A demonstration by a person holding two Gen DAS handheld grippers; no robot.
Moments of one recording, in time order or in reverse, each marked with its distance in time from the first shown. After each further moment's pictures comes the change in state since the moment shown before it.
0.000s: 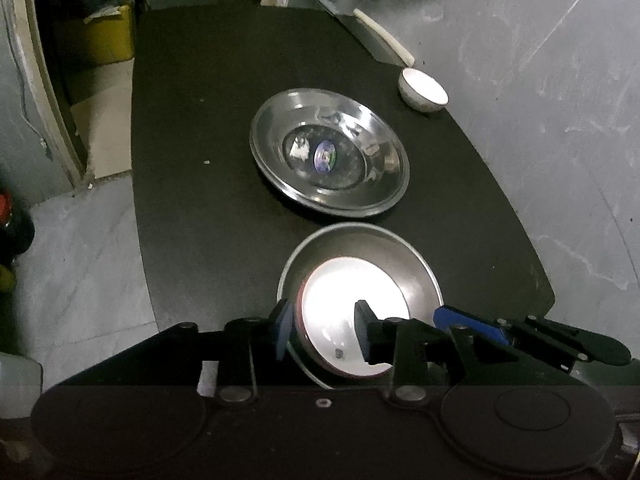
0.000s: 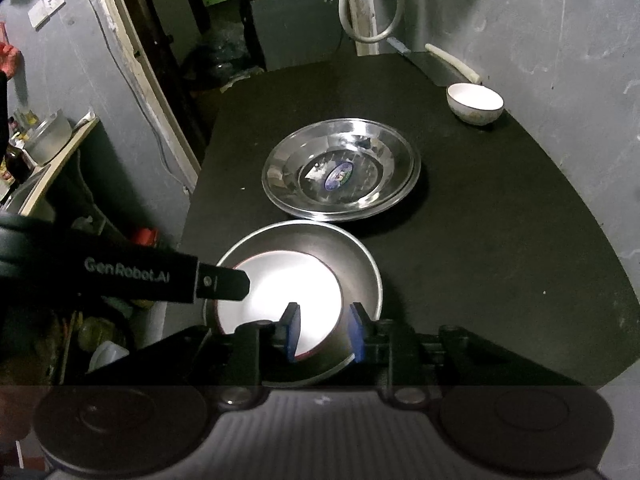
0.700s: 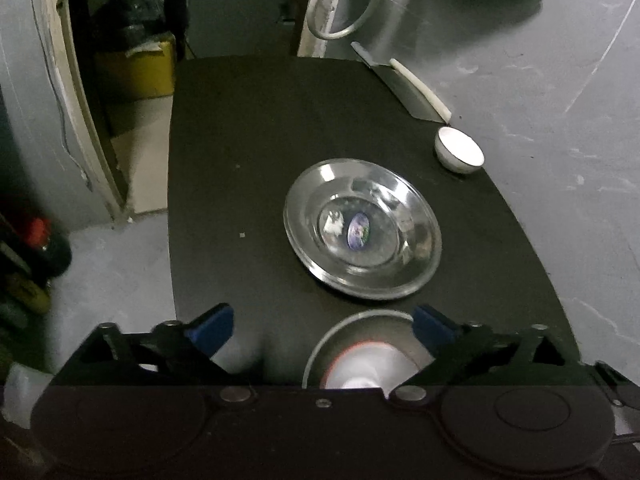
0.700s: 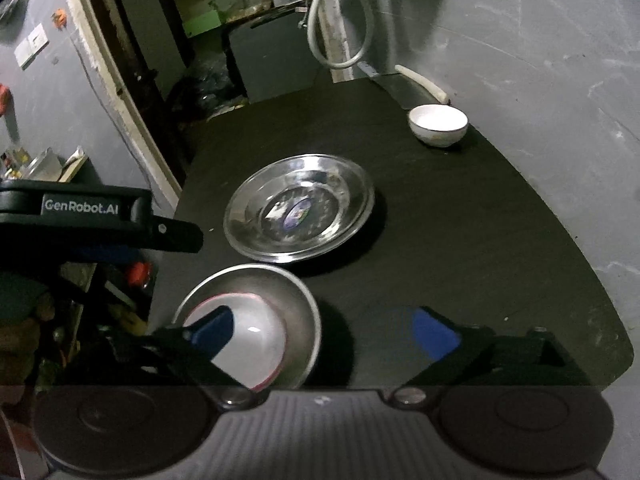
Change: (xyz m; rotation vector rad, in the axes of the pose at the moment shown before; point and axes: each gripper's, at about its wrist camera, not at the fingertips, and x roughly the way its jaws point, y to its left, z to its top) left arm -0.004 -0.010 0.041 -0.030 -0.119 0.144; right arm -0.008 -0.048 0.017 0.072 -0.076 -0.002
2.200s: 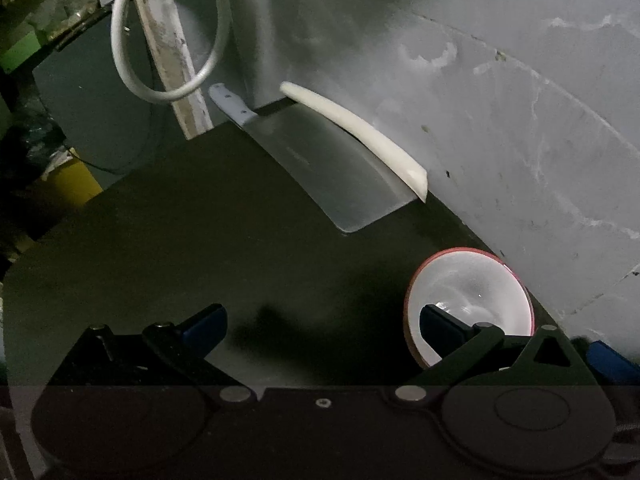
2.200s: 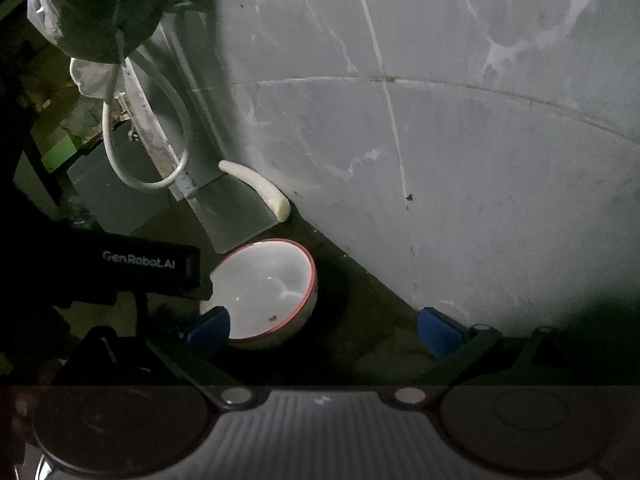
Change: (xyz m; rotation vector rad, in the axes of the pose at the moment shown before) left arm 0.254 -0.150 0.216 0.377 0.031 0.049; right arm 0.183 -0.157 0.148 0.359 -0.239 -0.227
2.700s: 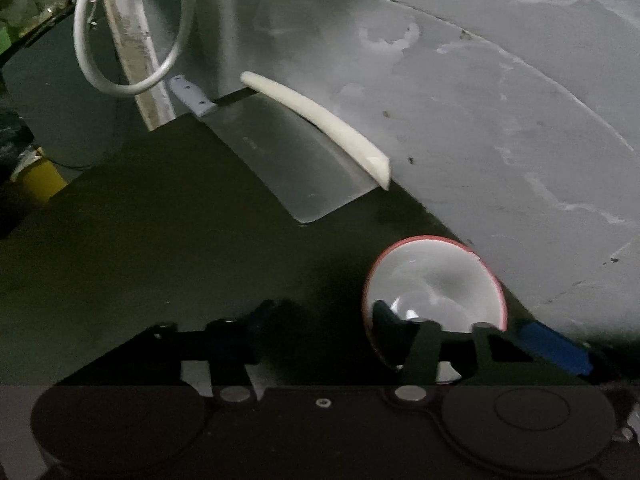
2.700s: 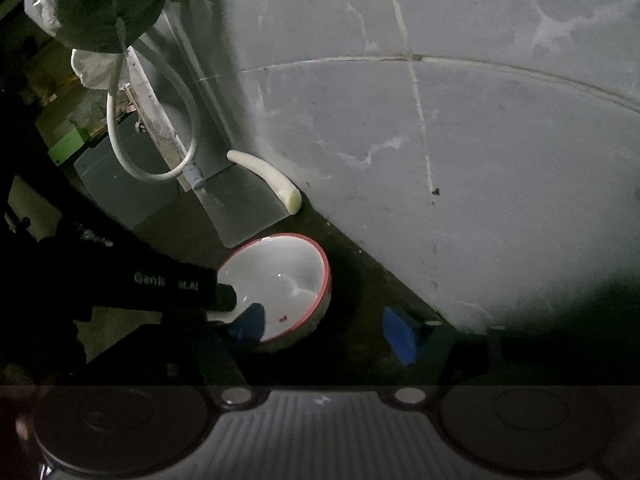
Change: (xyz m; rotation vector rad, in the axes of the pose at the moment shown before) left arm 0.010 -0.008 -0.006 0.020 0.008 -0.112; right arm 0.009 0.001 0.005 0.004 0.038 0.042
